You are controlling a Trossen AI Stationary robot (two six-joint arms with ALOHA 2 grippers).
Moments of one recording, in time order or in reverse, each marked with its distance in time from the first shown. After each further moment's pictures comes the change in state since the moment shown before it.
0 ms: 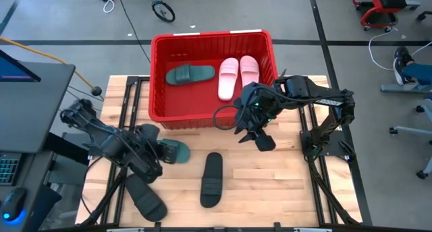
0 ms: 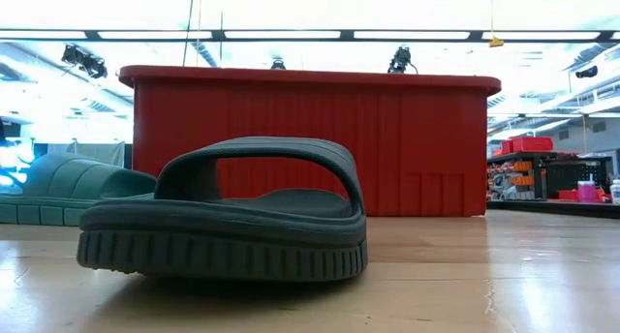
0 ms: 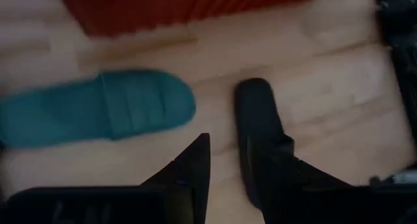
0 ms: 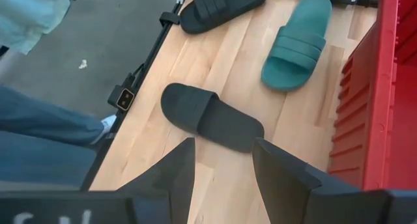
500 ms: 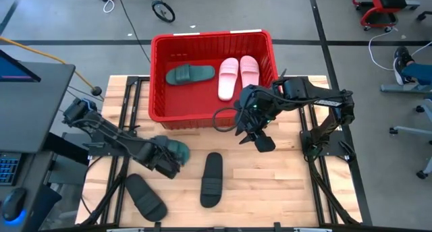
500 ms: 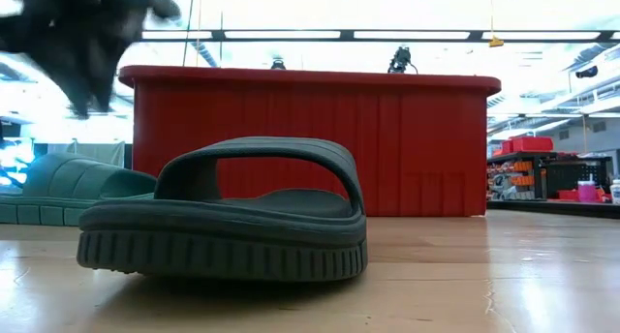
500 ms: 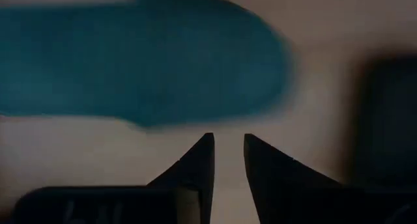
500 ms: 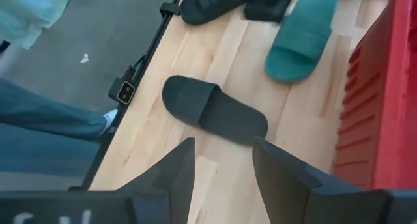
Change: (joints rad) left arm 0.132 -0.013 -0.594 0.461 0.245 -0.033; right arm 0.001 0.000 -0.033 -0.004 -0.003 0.006
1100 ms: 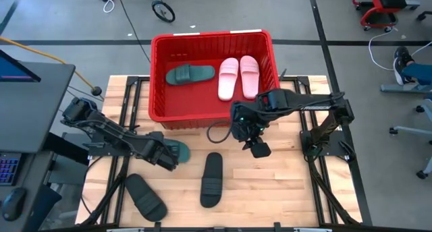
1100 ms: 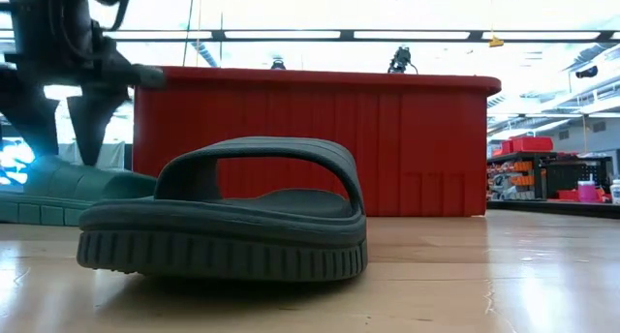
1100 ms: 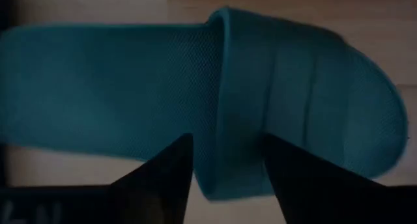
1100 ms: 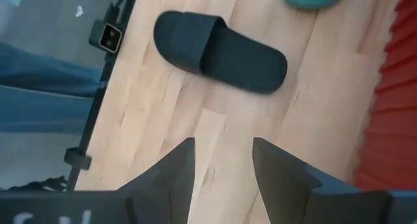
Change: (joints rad) left arm 0.076 -0.010 -0.190 0.060 0.037 -0.014; right arm 0.000 0.000 -0.239 0.008 0.001 0.005
